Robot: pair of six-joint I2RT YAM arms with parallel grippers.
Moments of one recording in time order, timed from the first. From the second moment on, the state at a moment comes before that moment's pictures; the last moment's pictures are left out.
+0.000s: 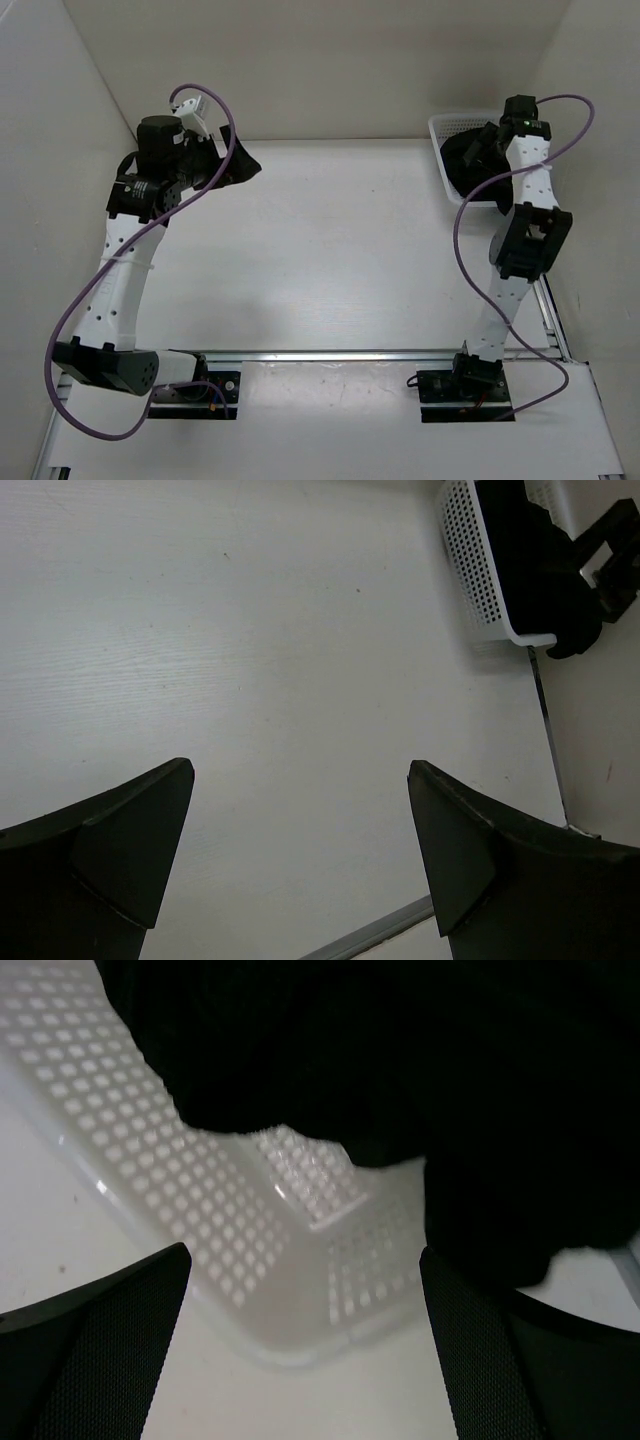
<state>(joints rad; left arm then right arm) -0.19 1.31 1.63 -0.78 0.28 -0.39 -0.16 2.10 2.09 -0.96 0.09 0.41</state>
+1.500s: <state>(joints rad) 0.12 1.34 1.61 -0.92 0.28 -0.45 0.82 1.28 1.55 -0.54 -0.17 0.35</state>
